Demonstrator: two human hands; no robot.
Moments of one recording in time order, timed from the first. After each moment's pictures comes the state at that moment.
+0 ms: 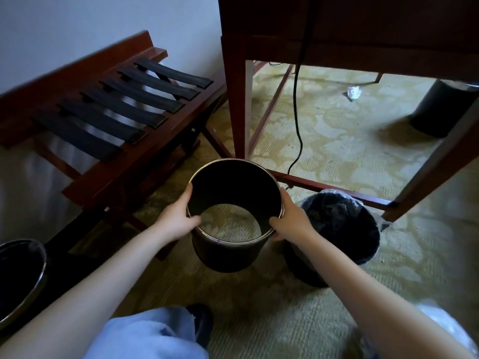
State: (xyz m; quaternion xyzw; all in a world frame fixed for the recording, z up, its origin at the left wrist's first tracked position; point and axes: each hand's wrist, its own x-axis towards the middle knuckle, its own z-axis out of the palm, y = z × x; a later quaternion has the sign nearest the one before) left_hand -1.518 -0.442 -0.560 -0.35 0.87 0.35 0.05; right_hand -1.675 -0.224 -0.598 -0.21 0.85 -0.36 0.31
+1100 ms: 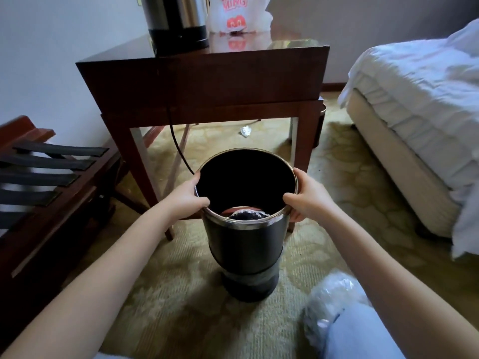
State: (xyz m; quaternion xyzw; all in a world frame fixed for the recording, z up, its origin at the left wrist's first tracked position) left_hand -1.657 -0.283 -0.443 -0.10 0.91 0.40 0.07; right_hand -1.697 -0.016 -0.453 -0.05 0.88 -0.46 0.09
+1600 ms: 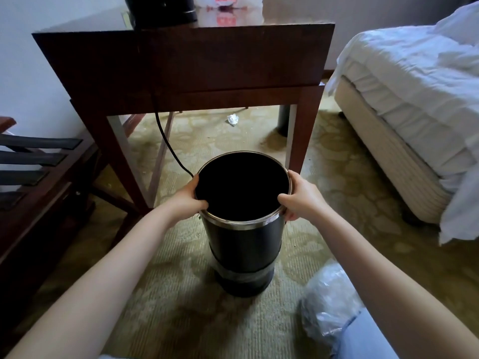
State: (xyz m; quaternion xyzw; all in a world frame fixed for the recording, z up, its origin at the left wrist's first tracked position) left_hand -1.698 -0.298 -0.499 -0.09 0.89 0.44 0.10; right_hand -1.728 -0.035 -0.500 0.00 0.89 -0.43 0.10
